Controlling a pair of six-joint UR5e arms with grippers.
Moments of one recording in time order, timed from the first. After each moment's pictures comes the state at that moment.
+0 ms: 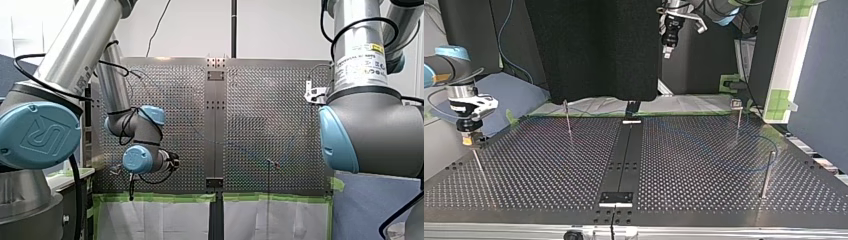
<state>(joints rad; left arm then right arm) -0.58 -2.00 -2.44 -2.07 -1.92 -1.75 1.52 -1.11 1.48 -0.36 1.21 1.60</state>
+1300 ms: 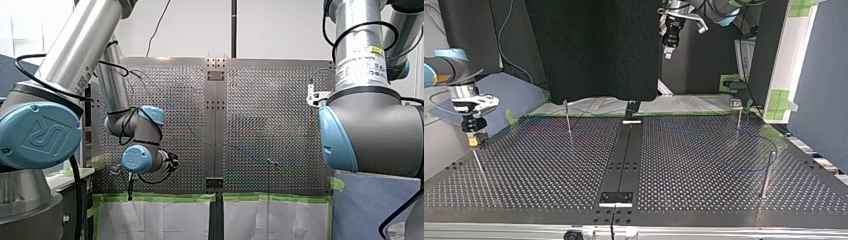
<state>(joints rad) -0.57 -2.00 -2.43 -2.08 -1.92 -1.74 1.49 -1.07 1.48 -0.43 1.07 1.64</state>
